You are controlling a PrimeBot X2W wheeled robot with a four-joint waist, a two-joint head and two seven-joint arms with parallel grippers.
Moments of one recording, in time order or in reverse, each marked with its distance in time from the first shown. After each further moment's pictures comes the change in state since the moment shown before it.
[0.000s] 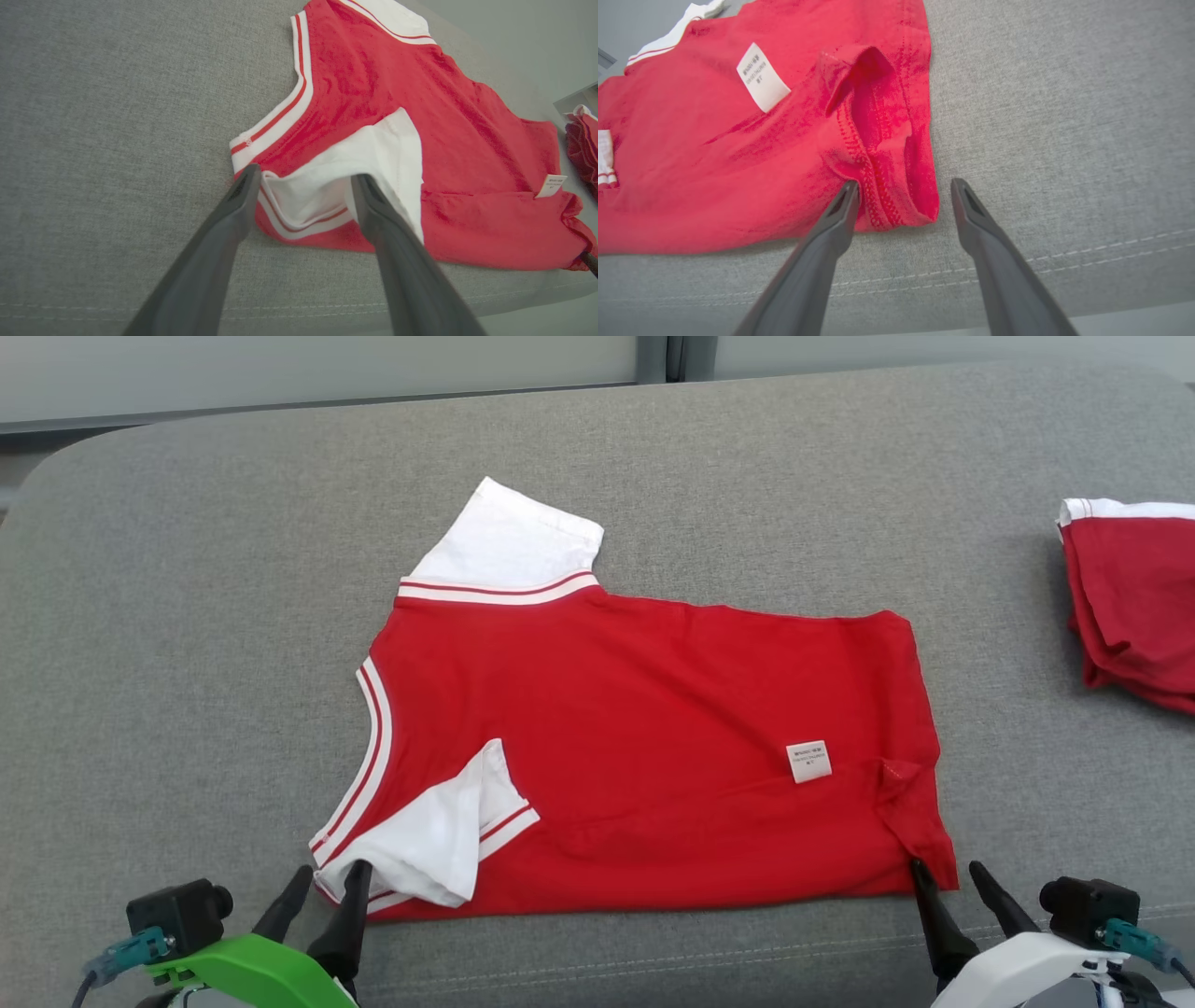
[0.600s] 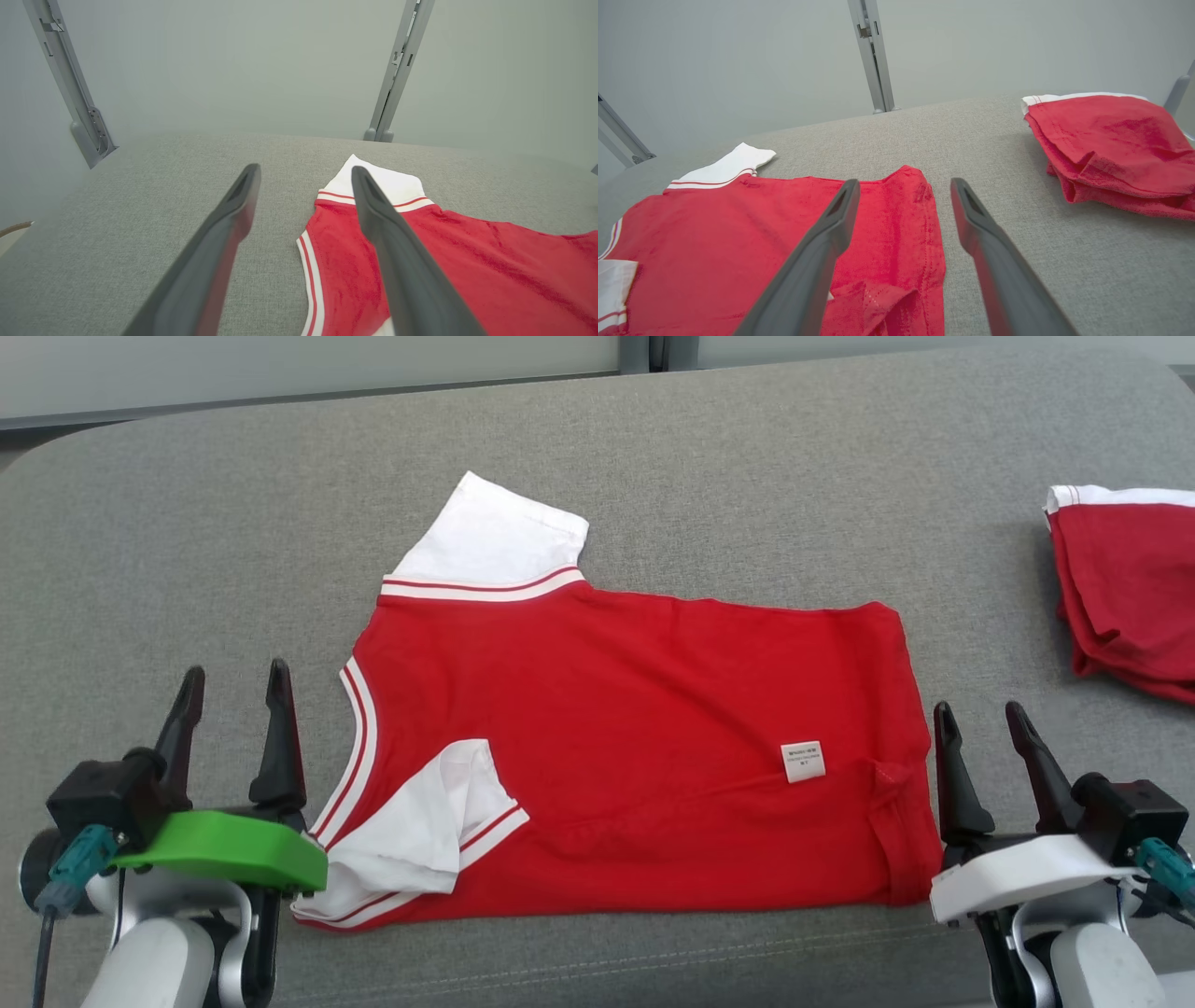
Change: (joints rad) left arm -0.218 0.029 0.012 -0.072 0.278 0.150 -0.208; right arm -0.121 0.080 -0.096 -0.177 -0.215 0.000 -0.141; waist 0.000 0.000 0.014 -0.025
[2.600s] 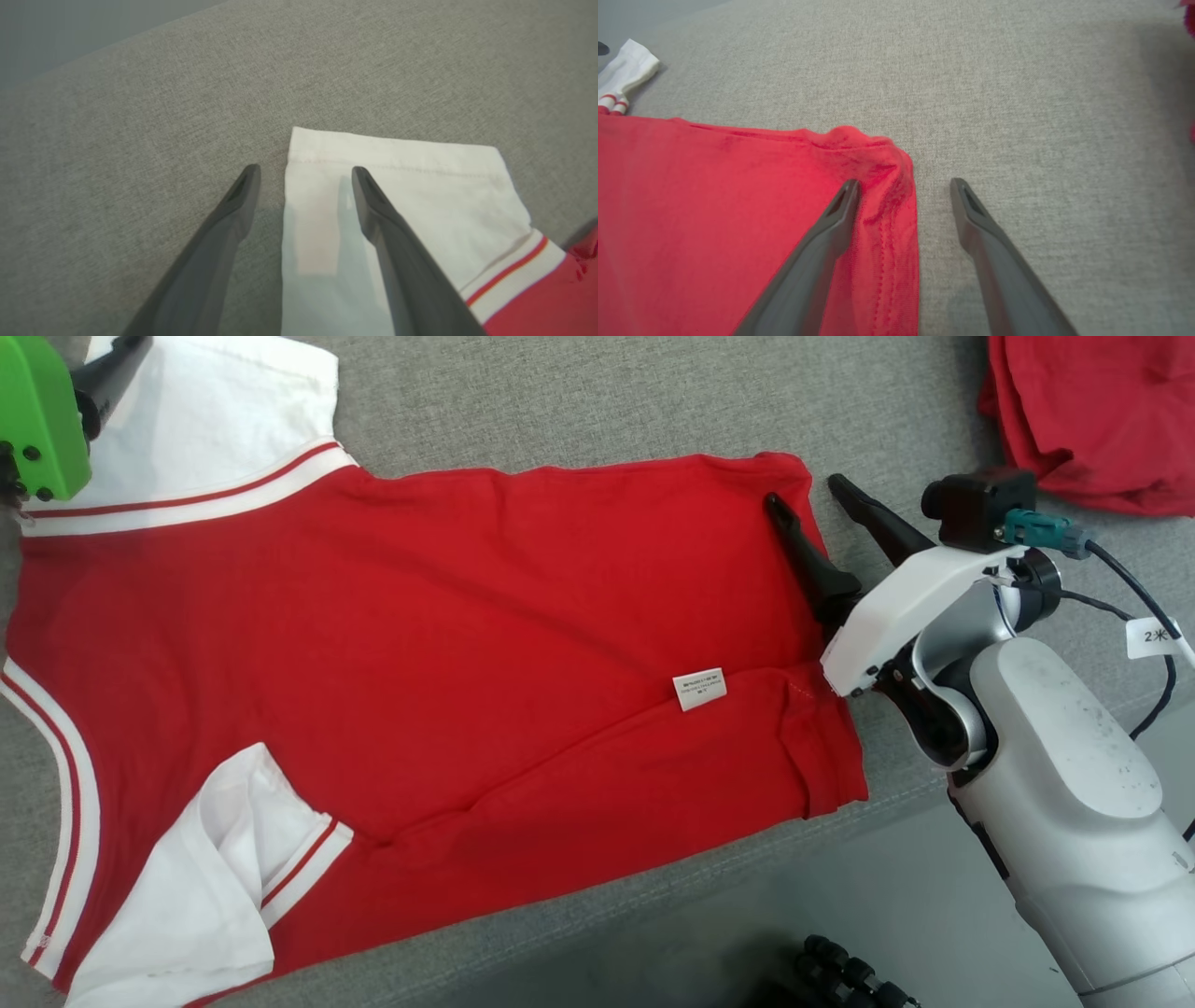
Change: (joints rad) left arm -1.140 0.354 -0.703 0.629 -0.536 -0.310 0.515; right arm -0.610 -0.170 0.411 0.255 0.330 0.000 0.266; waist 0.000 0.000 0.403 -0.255
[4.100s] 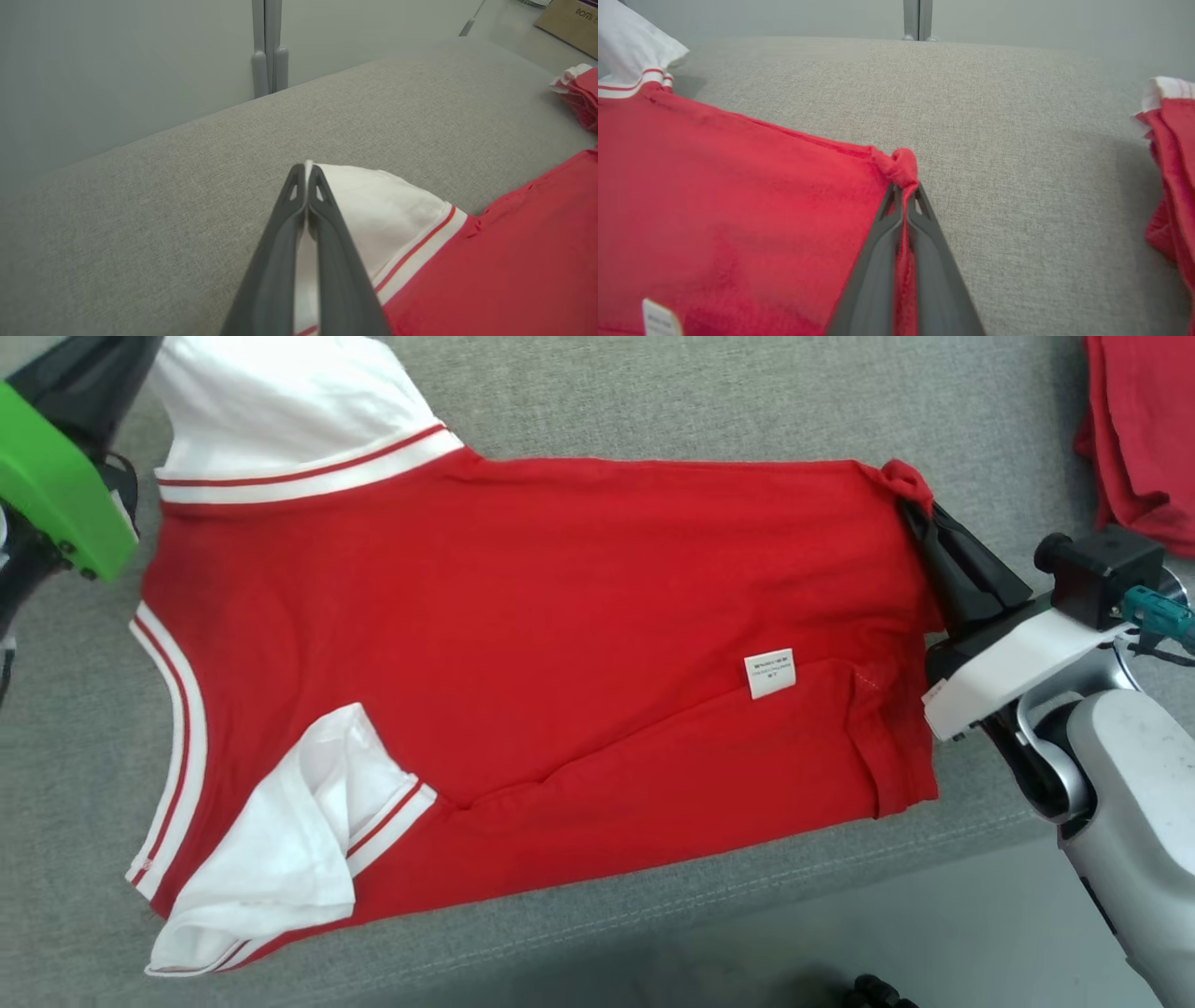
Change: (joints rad) left arm 0.038 0.155 -0.180 -0.293 -0.134 0.009 -0.445; right arm 0.129 -0.185 -0.006 -0.158 -0.080 0.000 -0.191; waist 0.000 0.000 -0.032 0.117
